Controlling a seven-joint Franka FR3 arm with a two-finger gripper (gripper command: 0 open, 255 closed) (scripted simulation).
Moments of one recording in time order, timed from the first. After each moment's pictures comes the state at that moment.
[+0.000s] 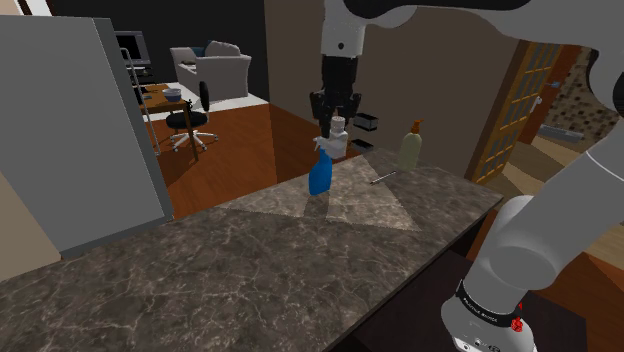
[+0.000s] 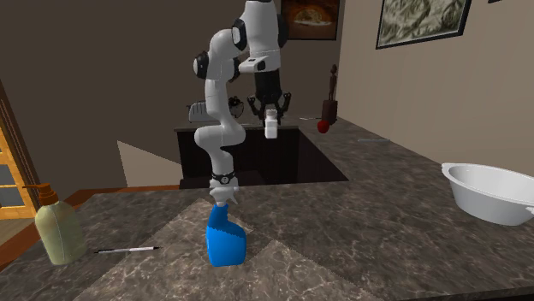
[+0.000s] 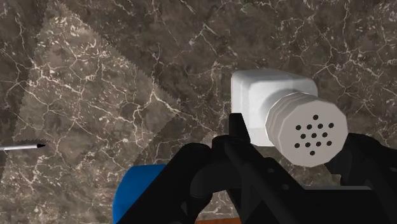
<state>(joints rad) 0.03 -0.31 0.16 -1.85 0.18 1.50 0.38</state>
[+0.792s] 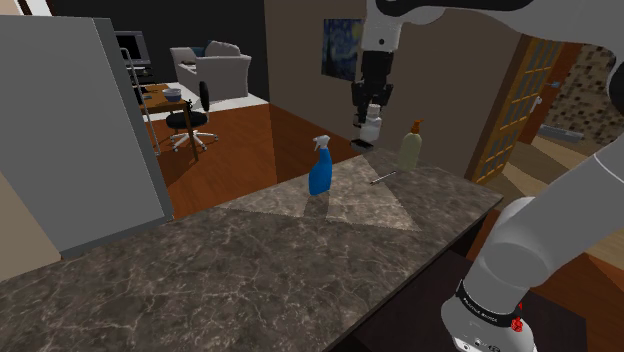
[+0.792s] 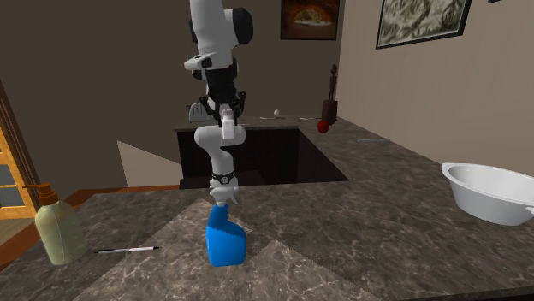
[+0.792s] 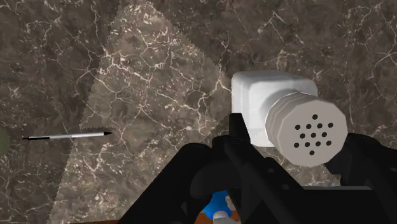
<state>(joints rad) -0.06 -0.36 -0.03 -1.88 0.11 1.44 0.12</state>
